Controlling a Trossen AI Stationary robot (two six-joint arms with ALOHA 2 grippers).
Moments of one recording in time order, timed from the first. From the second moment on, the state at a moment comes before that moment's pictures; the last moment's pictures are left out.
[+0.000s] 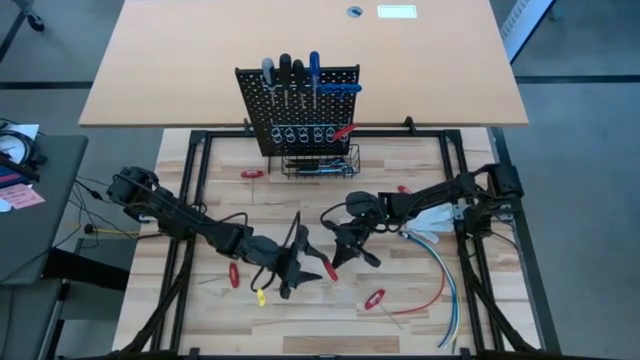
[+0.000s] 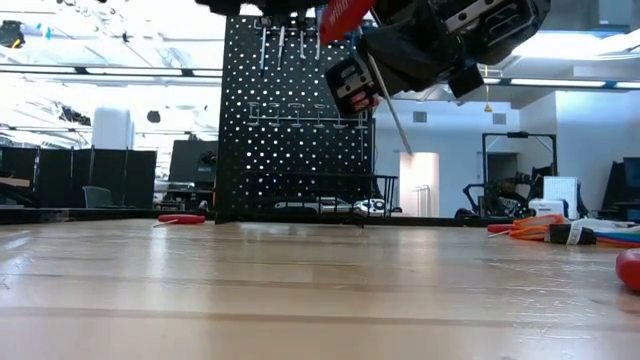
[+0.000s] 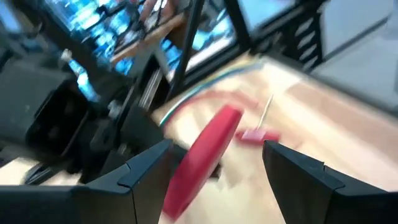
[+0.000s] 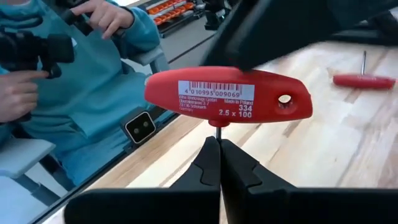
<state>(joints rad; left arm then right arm) -0.39 1.56 0.85 0.48 -0.21 0.45 0.03 1.74 0.91 0.41 -0.80 -0.09</state>
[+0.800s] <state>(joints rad) -0.43 1.56 0.85 0.39 -0.42 0.55 0.02 1.74 0.91 0.37 -0.78 -0.06</state>
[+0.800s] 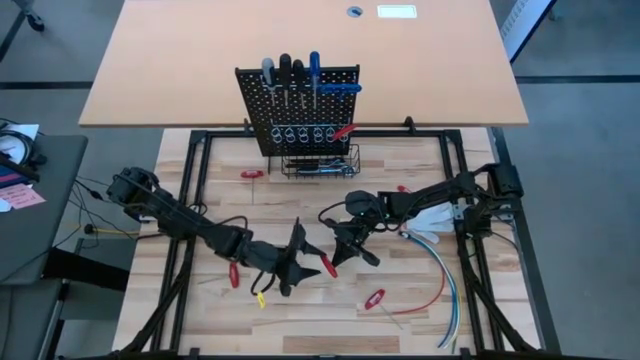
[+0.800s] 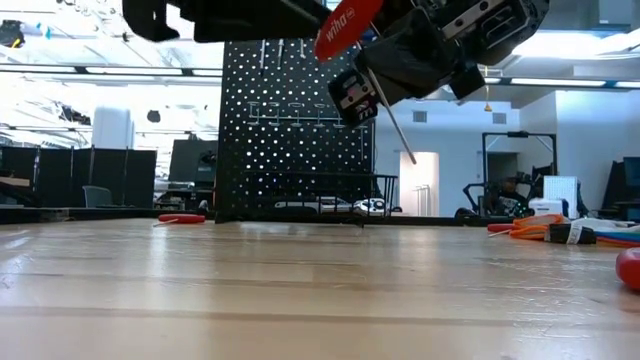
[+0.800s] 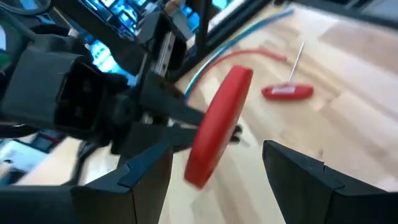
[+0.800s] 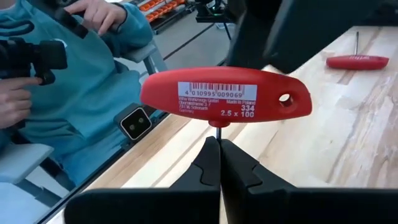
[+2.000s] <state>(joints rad) -0.38 1.56 0.88 0.31 -0.37 0.20 0.01 1.74 0.91 0.40 -0.70 -0.03</state>
